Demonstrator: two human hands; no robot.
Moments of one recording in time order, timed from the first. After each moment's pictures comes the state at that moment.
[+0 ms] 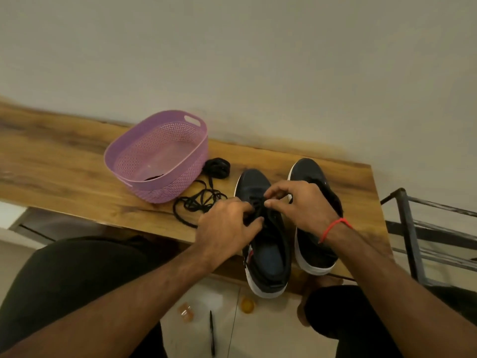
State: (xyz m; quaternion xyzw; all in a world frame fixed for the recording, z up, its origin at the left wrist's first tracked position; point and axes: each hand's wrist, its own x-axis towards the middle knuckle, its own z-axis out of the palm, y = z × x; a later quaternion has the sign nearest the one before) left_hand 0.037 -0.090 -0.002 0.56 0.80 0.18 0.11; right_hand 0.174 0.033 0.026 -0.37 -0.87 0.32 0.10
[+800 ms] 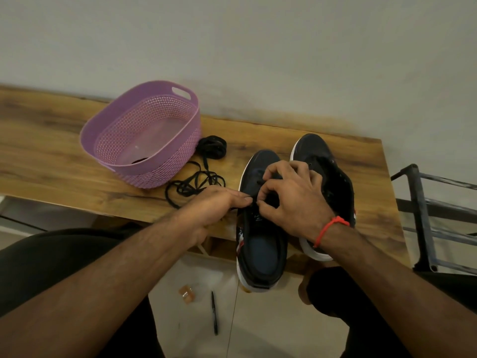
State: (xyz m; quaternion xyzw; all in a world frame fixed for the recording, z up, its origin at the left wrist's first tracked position) left_hand 0.010 -0.078 0.005 0.23 0.73 0.34 0.55; right_hand 0.164 0.007 0.012 -0.37 -0.91 0.17 0.03
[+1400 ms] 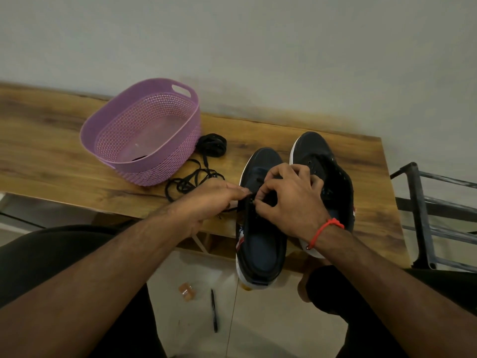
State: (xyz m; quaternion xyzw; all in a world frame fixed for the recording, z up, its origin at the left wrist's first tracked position) left_hand 0.003 -0.075 0.009 0.30 0.74 0.30 0.52; right_hand 0.163 0.000 0.009 -0.41 -0.89 0.20 0.04
